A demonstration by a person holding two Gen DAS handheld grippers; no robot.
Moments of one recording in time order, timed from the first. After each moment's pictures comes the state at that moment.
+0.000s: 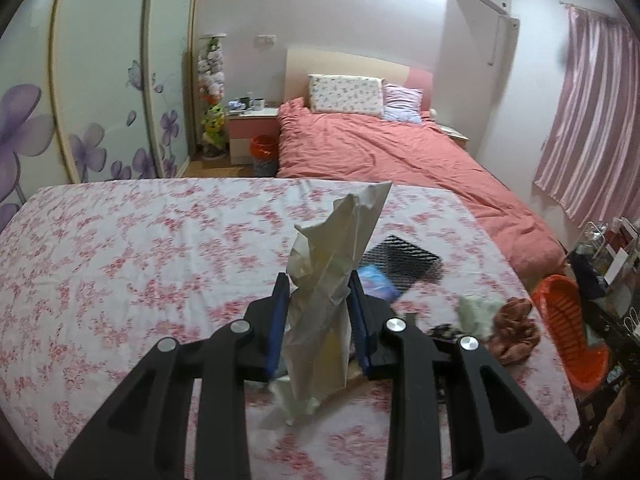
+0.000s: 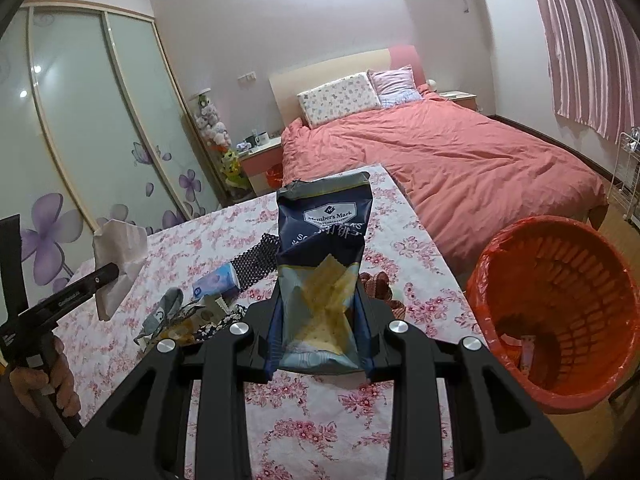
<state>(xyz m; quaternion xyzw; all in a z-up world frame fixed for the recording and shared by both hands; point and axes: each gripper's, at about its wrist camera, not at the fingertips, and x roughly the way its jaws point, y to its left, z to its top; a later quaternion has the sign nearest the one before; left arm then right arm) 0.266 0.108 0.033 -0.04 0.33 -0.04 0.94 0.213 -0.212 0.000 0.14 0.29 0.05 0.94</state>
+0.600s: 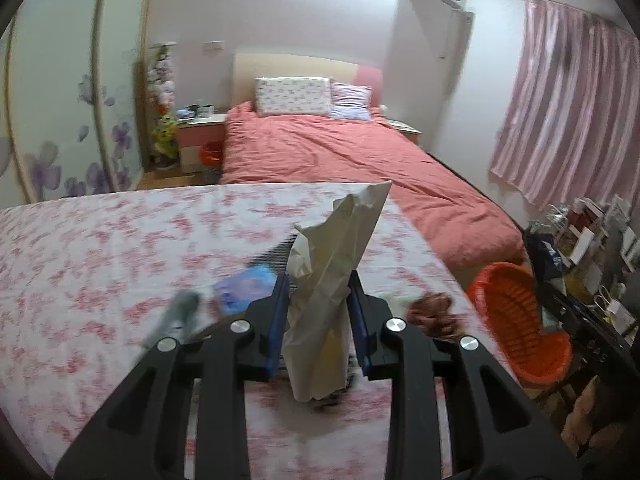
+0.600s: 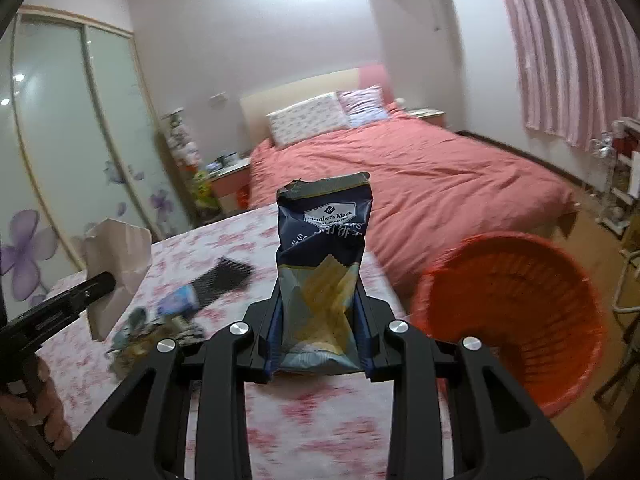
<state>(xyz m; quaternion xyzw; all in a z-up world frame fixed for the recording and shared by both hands) 0.249 0.014 0.043 -0.03 0.32 -0.13 0.94 0.198 -0.256 0.007 0.13 0.26 -0.02 0.96</state>
